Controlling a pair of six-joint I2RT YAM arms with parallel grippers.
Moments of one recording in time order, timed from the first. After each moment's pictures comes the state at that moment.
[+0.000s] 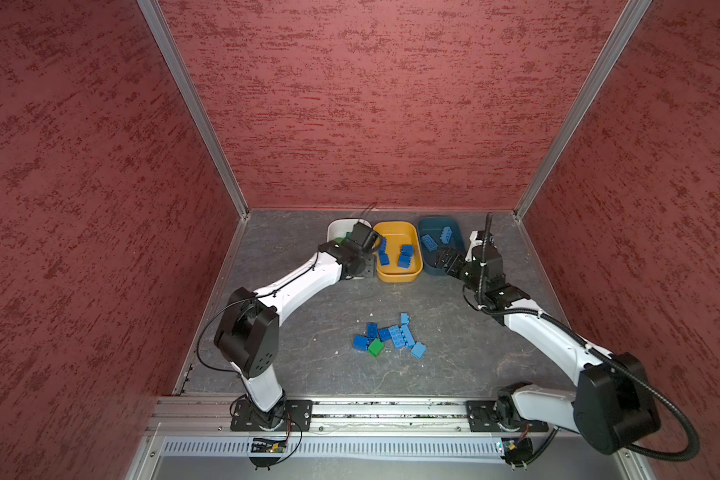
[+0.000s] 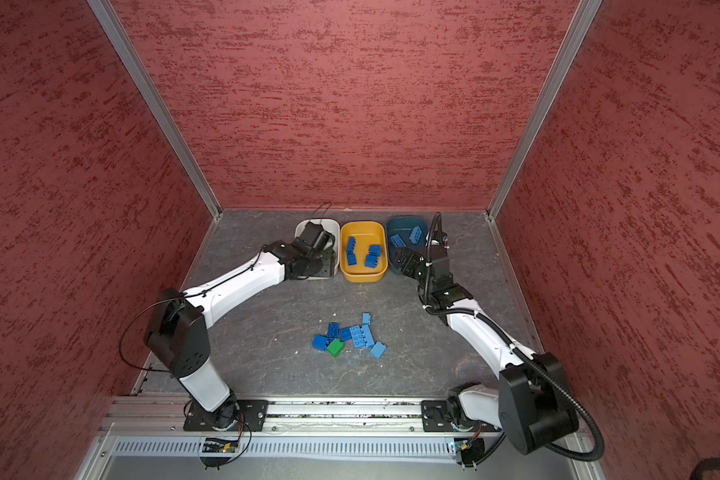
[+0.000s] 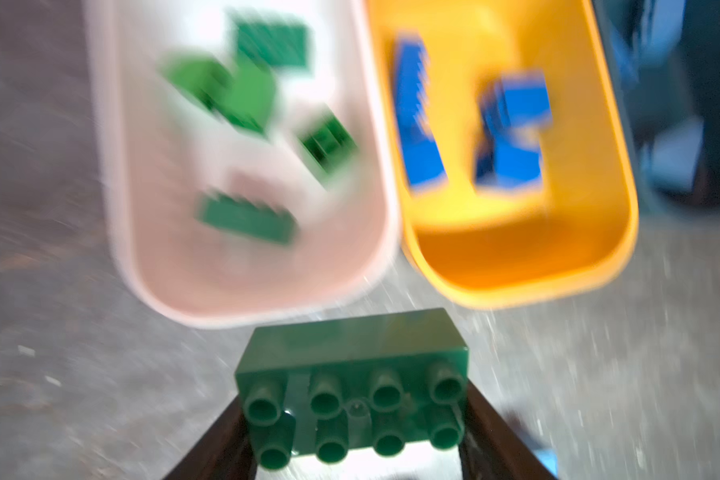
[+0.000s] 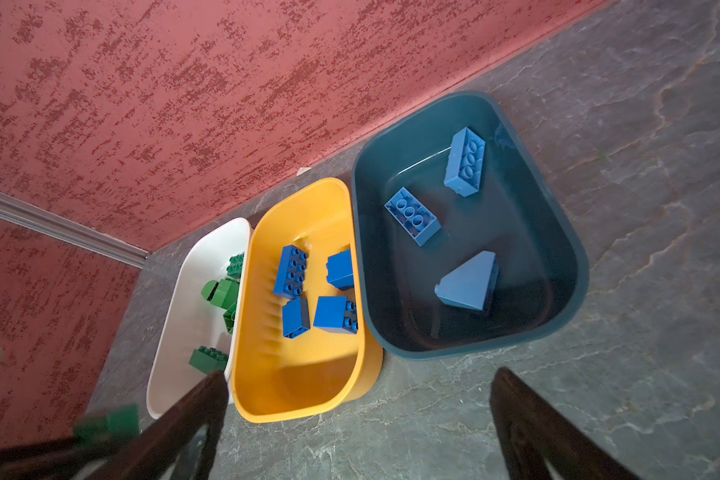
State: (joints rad) left arm -0.55 1.73 1.44 -0.68 -0.21 -0.46; right arm 0.32 1.27 0.78 0.05 0.05 0.66
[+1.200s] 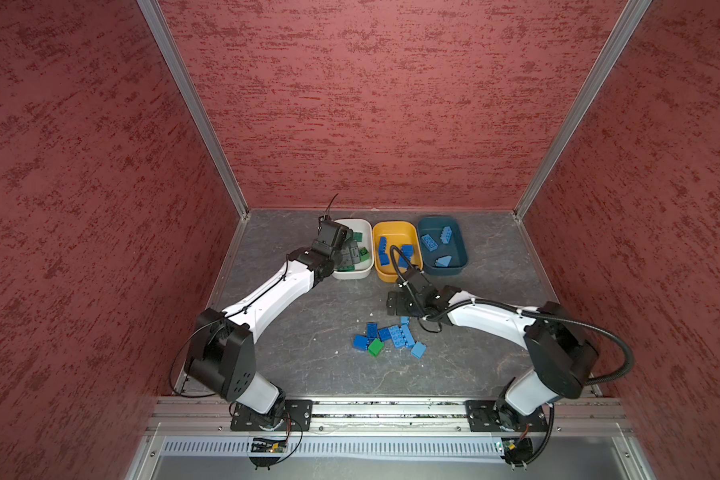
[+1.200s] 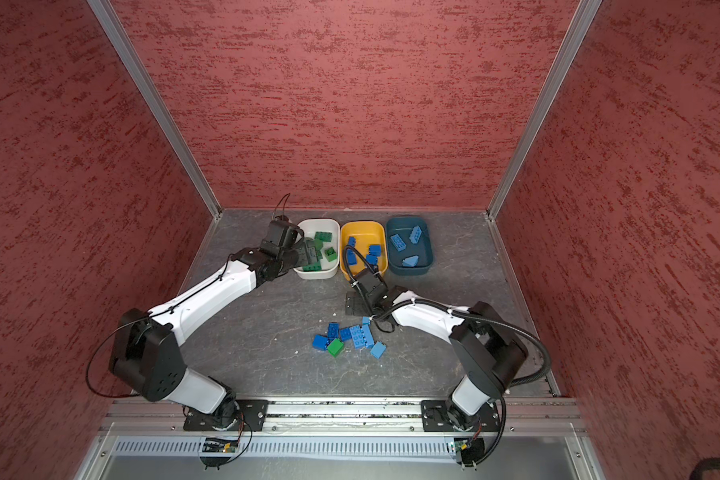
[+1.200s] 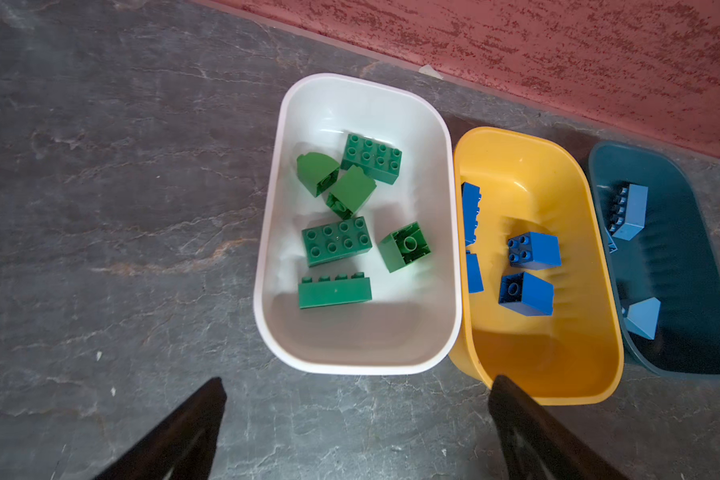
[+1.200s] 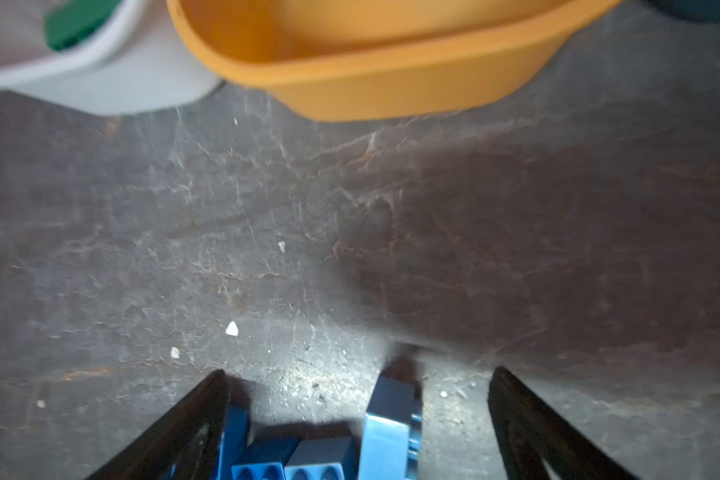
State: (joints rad) left arm -0.46 1.49 1.17 -0.46 -0.24 -0.58; right arm 0.80 1.66 0.99 -0.38 0.14 0.76
